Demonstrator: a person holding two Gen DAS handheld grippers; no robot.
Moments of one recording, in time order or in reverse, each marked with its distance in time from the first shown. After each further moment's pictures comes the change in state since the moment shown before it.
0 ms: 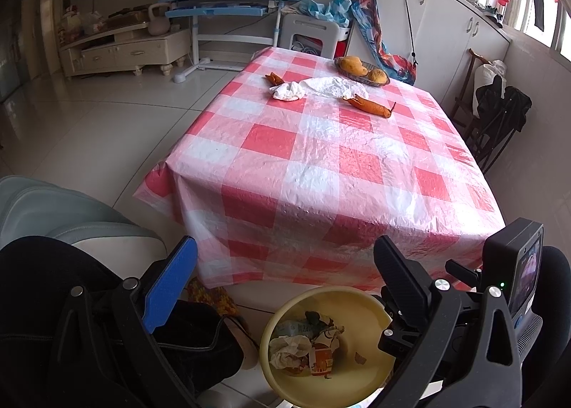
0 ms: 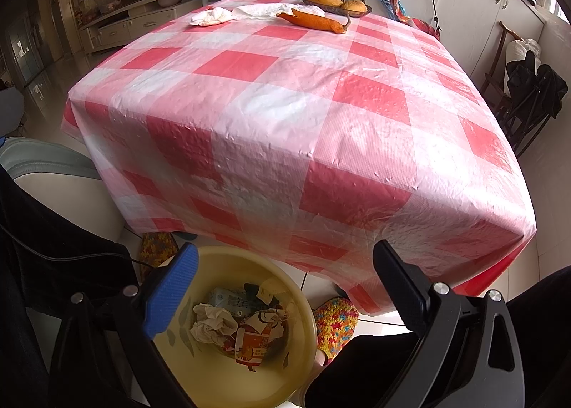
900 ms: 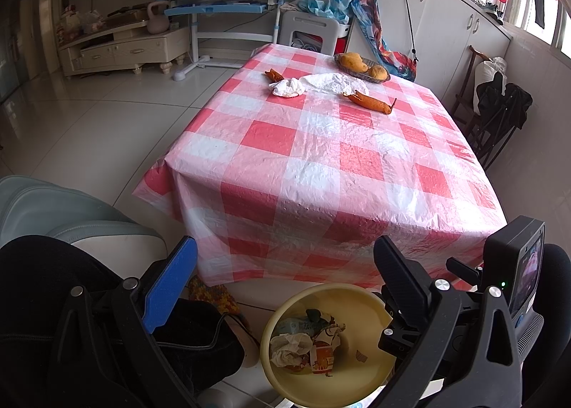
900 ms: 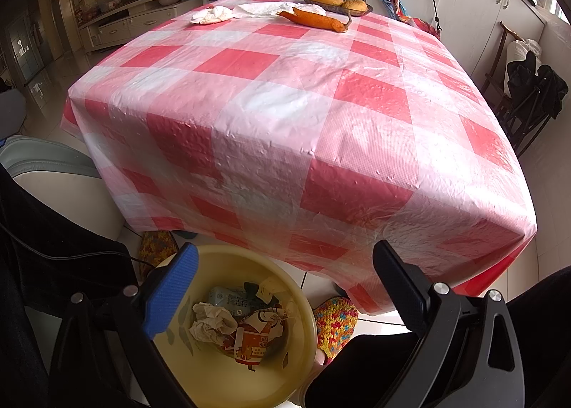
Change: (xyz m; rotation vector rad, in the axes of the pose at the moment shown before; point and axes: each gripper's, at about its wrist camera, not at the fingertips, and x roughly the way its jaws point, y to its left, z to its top) left arm 0.003 -0.002 0.001 0.003 0.009 0.003; right arm 0.001 0.001 -0.001 -0.003 0.003 -0.002
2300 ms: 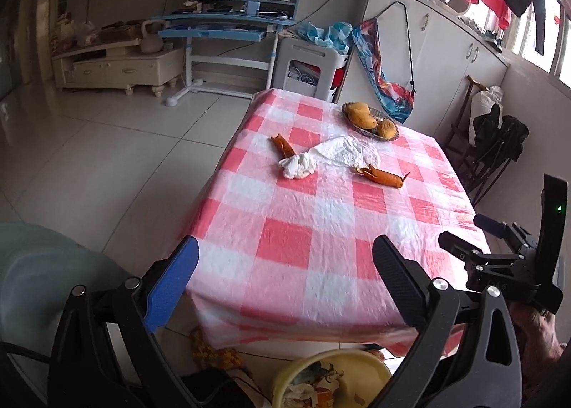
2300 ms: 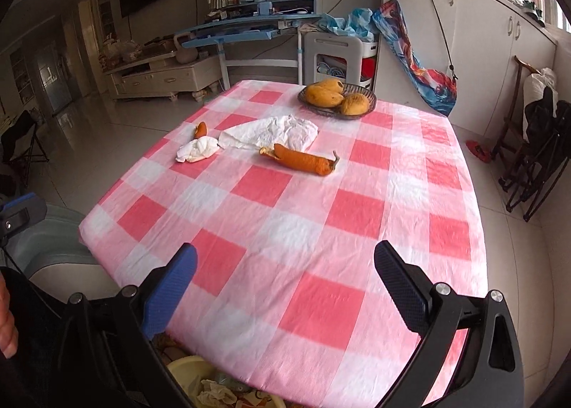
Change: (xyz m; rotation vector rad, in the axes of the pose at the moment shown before) left arm 0.026 0.027 0.115 0.009 -0.064 -0.042; right arm -0.013 -0.056 0.149 -0.036 -0.206 0.124
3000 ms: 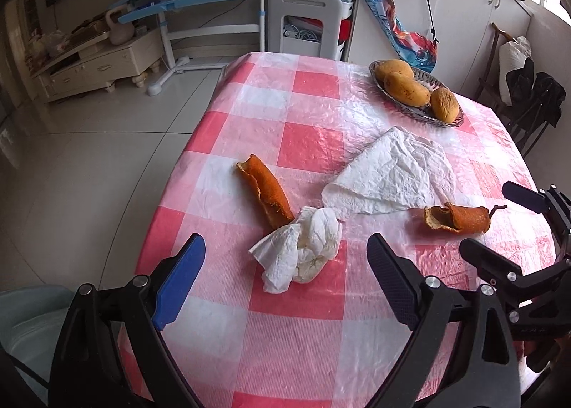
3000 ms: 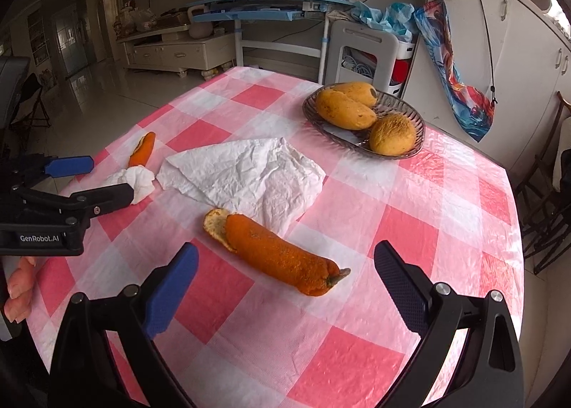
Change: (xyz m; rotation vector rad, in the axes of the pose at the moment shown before) left arm 0.203 -0.033 0.079 0.098 0.170 0.072; right arm 0.121 -0.012 0.058 -0.148 0.078 0.054
